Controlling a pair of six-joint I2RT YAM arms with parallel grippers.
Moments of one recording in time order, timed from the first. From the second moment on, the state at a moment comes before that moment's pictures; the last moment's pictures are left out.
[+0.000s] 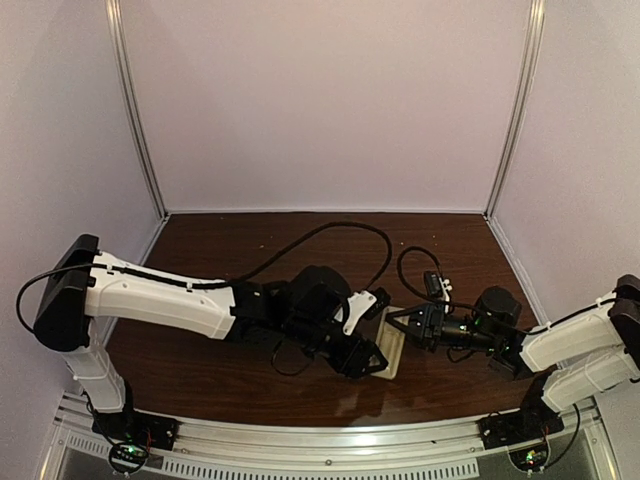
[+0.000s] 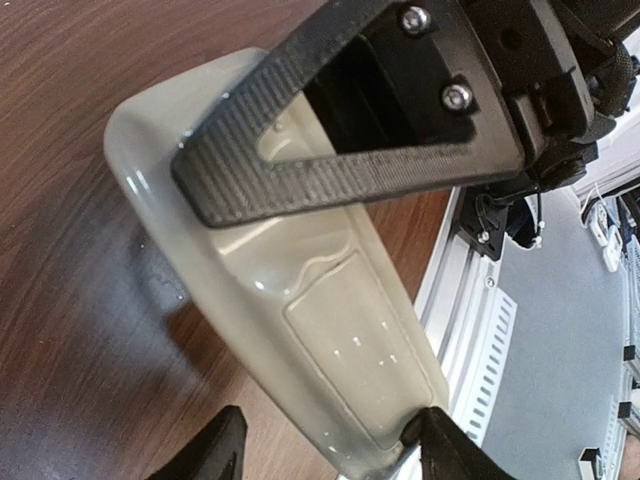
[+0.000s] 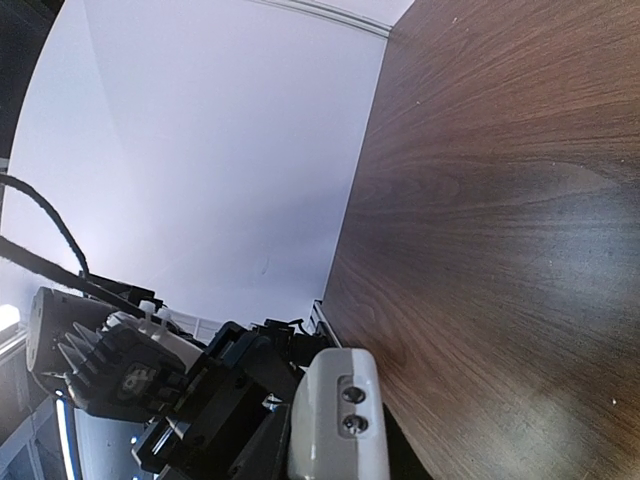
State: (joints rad) left arm -1.26 1.77 1.21 -0.13 0.21 -0.42; right arm 0.75 1.28 0.19 1.04 -0.47 1.26
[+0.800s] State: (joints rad) left arm -1.30 1.73 1.26 -0.13 -0.05 -0.44; right arm 0.76 1.02 0.36 0.49 -0.24 1.08
